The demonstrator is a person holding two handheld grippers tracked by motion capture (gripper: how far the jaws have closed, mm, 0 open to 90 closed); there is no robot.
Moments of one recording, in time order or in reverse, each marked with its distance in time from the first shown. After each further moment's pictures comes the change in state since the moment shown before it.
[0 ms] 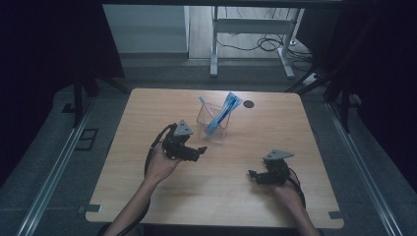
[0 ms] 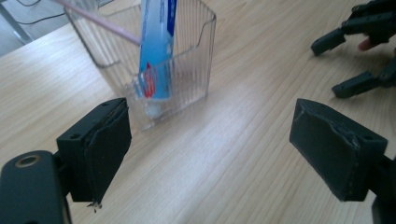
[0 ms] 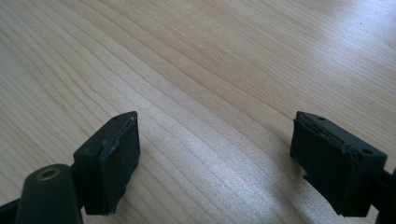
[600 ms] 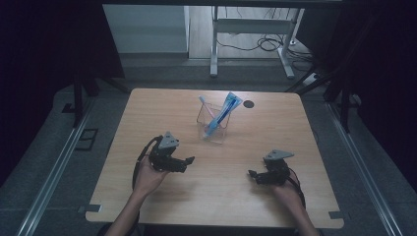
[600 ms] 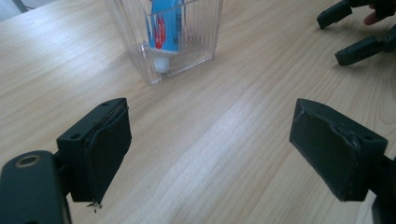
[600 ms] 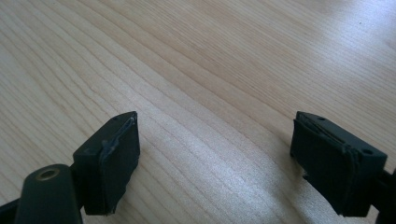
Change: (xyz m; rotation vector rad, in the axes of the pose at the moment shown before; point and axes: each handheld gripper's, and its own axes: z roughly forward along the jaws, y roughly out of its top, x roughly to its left) left arm 0.001 -0.045 -0.023 0.000 0.017 -0.049; right arm 0.000 0.000 0.000 -0.001 -0.004 0.001
